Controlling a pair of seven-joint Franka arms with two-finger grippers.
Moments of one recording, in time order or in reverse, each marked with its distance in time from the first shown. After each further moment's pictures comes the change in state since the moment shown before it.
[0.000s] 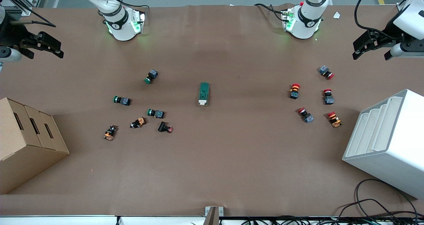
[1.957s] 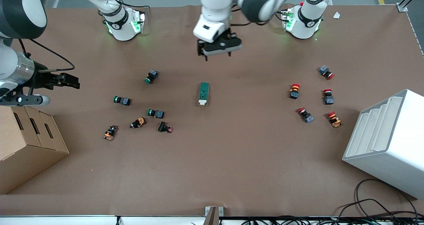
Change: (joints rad) left arm -0.465 0.429 -0.525 -0.072 0.385 0.423 -1.389; right arm 0.004 0.233 0.002 0.028 -0.011 0.094 -0.013
